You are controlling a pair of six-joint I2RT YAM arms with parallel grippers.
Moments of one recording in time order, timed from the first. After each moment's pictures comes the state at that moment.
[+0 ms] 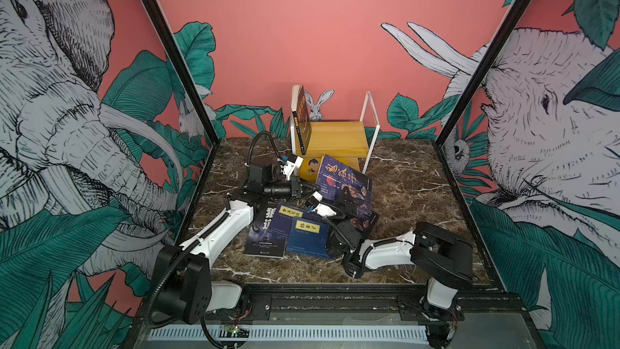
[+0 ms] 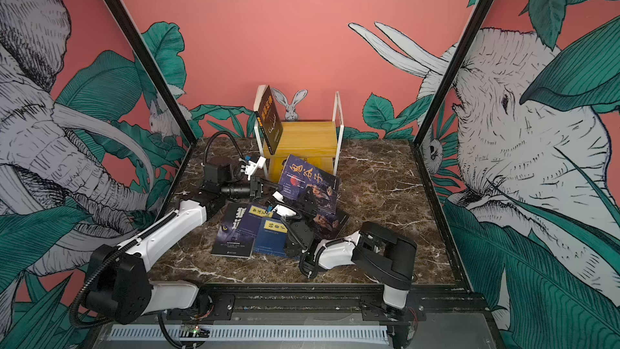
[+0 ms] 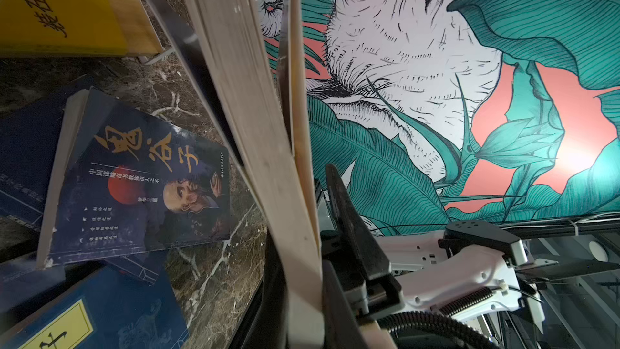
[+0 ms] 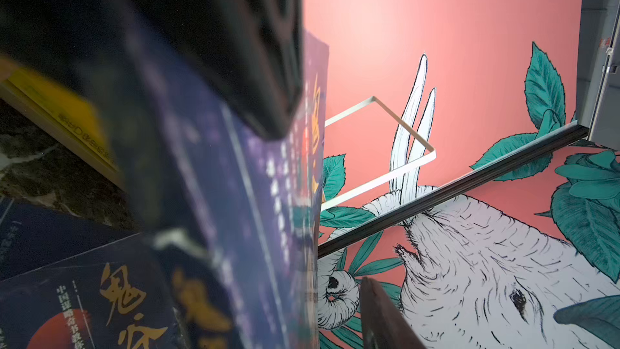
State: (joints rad) left arm -0.36 1.32 0.91 -0.01 1.05 -0.76; right arm 1.19 1.78 0.79 1.23 1.32 -1.29
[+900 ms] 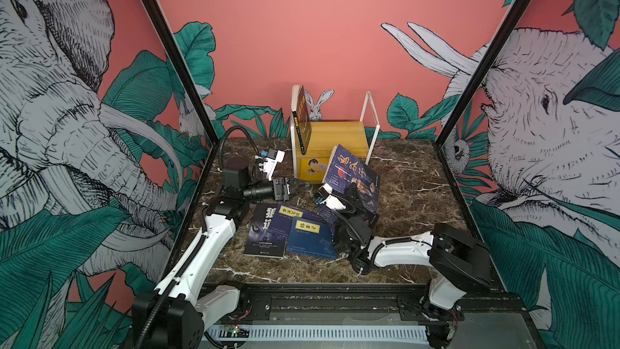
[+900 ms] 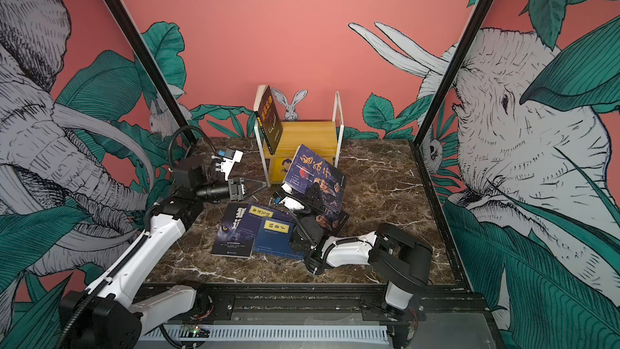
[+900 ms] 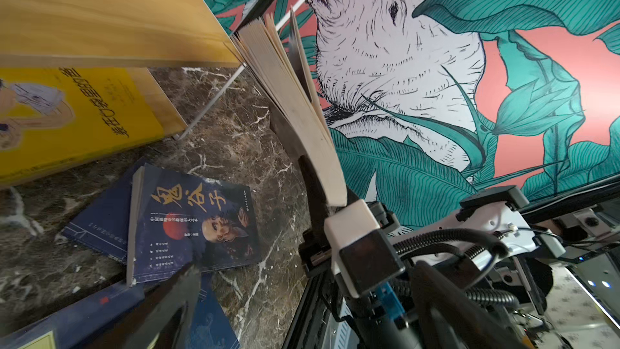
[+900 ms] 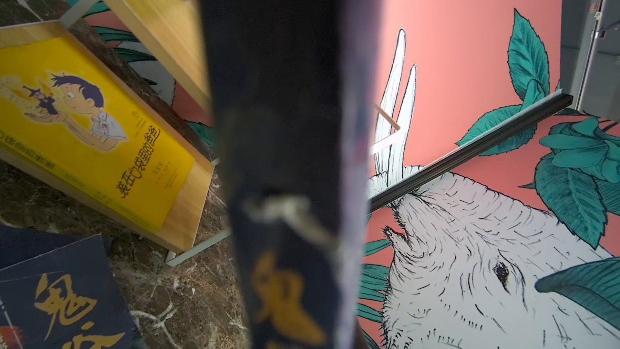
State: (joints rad) left arm -0.20 1.07 0.91 -0.15 1.04 -0.50; right arm 1.16 1.65 0.80 1.20 1.35 -1.33
